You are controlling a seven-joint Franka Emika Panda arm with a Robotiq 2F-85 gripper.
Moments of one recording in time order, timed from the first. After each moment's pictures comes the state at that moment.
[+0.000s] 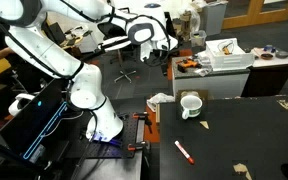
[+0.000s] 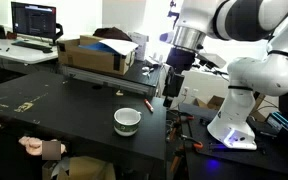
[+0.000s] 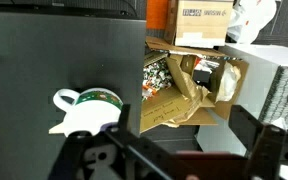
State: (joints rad) arm 0.23 -0.50 0.25 -2.70 0.29 2.35 0.24
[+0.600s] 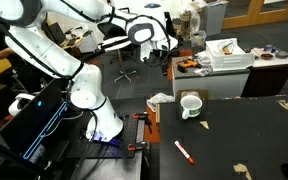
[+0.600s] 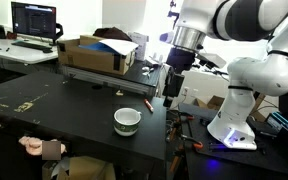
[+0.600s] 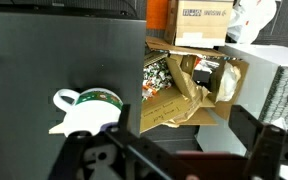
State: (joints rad) arm 0.23 -0.50 0.25 -2.70 0.29 2.35 0.24
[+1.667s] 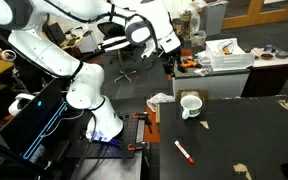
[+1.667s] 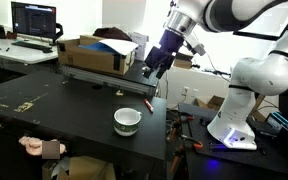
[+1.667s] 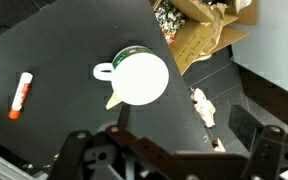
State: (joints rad) arm 0.03 -0.58 0.24 -2.71 0.28 2.46 0.59
